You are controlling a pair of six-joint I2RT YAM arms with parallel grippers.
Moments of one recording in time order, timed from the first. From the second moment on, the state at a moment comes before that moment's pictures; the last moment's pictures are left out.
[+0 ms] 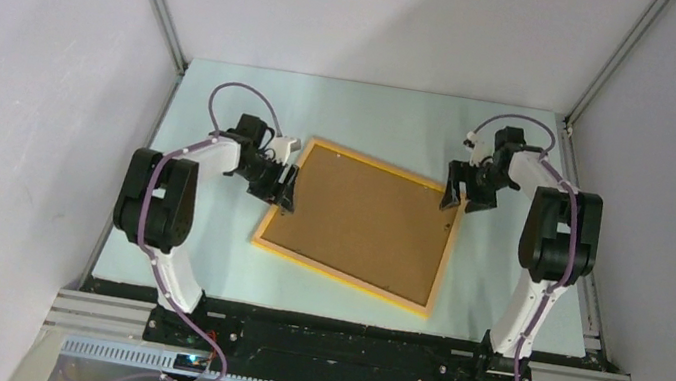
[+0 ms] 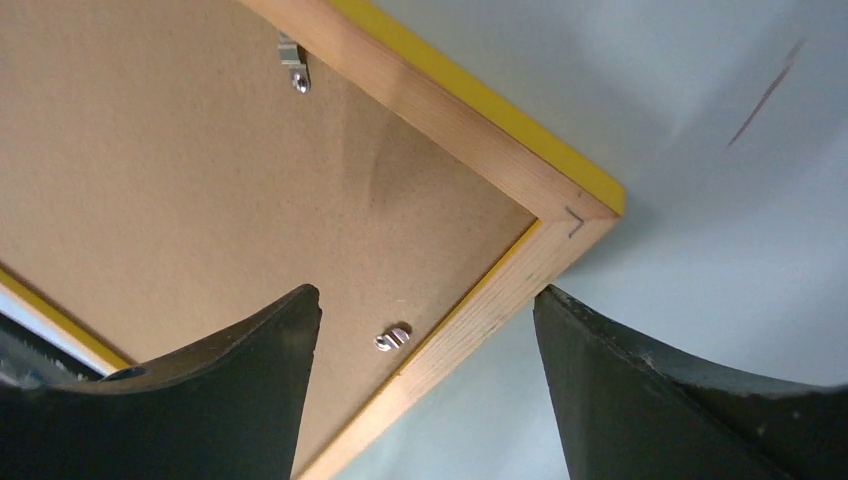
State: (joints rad) left arm -0.16 1.80 1.11 -0.57 0.50 0.17; right arm 0.01 1.96 1.39 -0.76 -0.44 -0.16
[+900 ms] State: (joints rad) left arm -0.30 1.72 1.02 -0.53 0.23 0.14; right arm -0.05 2.02 1.47 -0.70 -0.54 -0.14
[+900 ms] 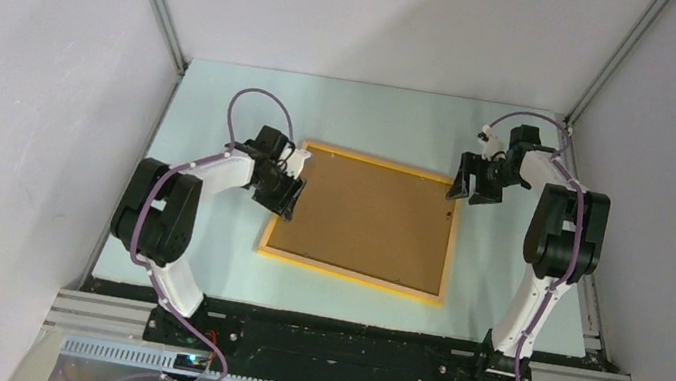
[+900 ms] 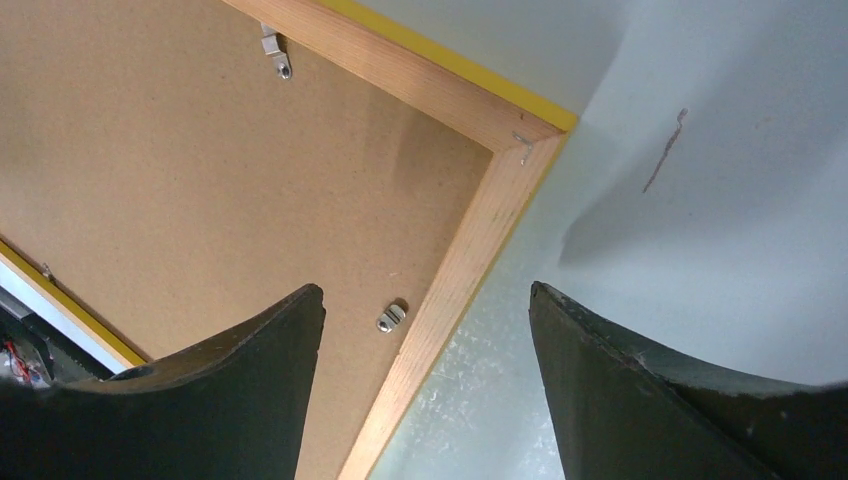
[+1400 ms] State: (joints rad) left arm -0.31 1.70 1.01 -0.52 0.18 0.11; right arm -0.06 2.02 1.47 -0.71 -0.56 -0.14
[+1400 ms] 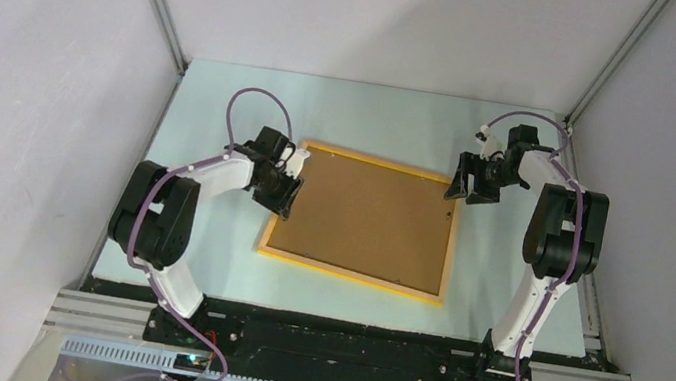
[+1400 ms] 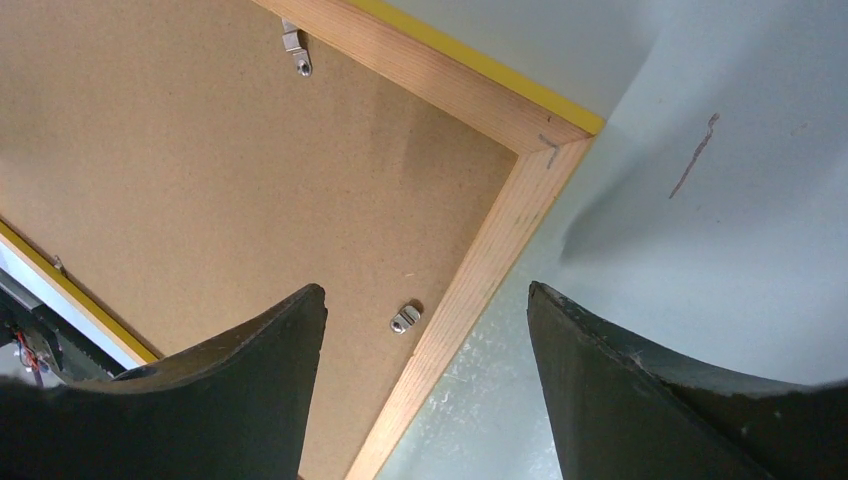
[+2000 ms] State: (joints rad) left arm -0.32 1.67 0.99 -0.51 0.14 0.13; right arm -0.06 2.02 1.47 -0.71 -0.57 -0.14
